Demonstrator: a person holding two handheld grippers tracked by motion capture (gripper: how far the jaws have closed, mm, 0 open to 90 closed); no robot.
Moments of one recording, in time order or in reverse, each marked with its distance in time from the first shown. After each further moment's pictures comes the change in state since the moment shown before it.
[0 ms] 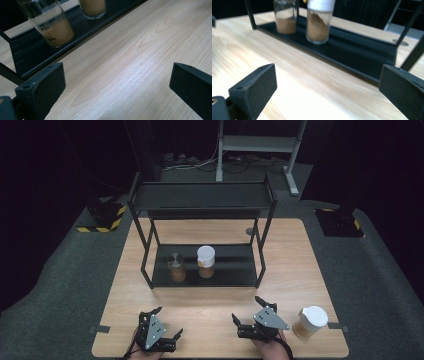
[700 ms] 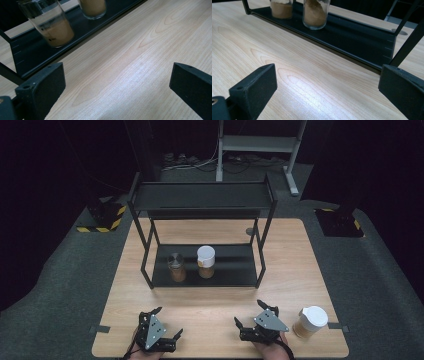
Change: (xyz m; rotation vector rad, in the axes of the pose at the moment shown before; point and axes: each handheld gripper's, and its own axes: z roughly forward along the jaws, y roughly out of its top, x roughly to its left) left arm -0.001 0.001 0.000 0.004 0.005 0.005; right arm -0.001 -0.008 0.000 0.044 -0.010 -0.017
